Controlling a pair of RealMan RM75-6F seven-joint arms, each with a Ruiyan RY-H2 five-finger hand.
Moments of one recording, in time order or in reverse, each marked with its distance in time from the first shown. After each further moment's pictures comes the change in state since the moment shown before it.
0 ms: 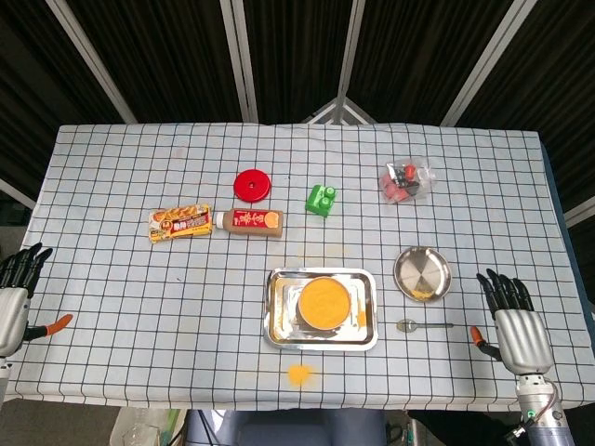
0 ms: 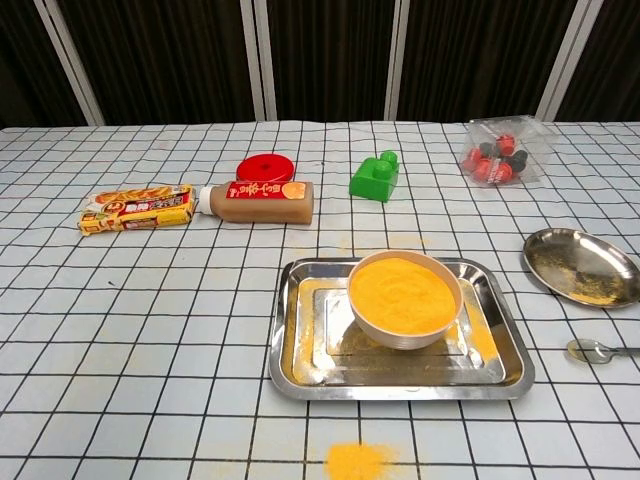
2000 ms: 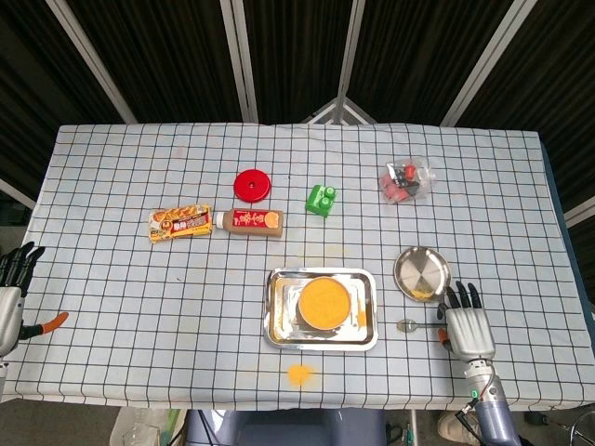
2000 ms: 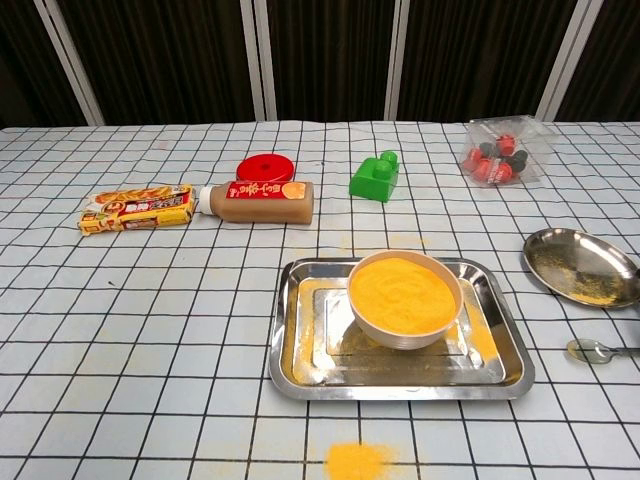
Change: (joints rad) left arm 0.007 -0.004 -0.014 -0.002 -0.026 0.009 0.002; right arm 0.083 -0.334 0.011 0.316 0.121 -0.153 -0.247
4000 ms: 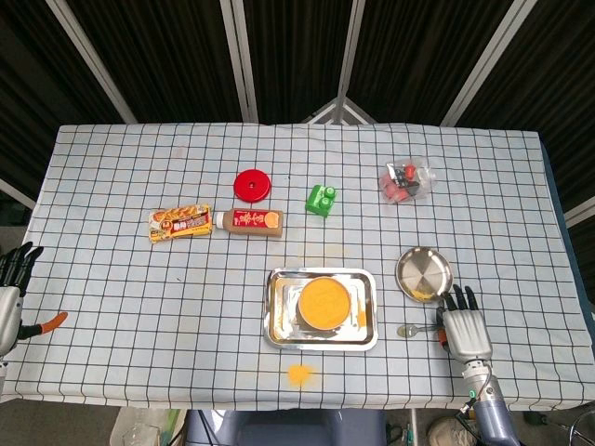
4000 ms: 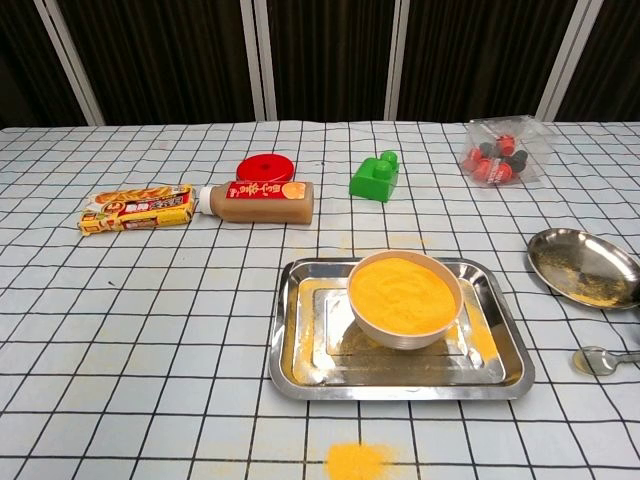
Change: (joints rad) left arm 0.002 0.002 -0.004 -0.005 -0.010 -0.006 -0.004; right arm 0.014 -0.021 -0.020 0.046 0.014 -0.023 -0.003
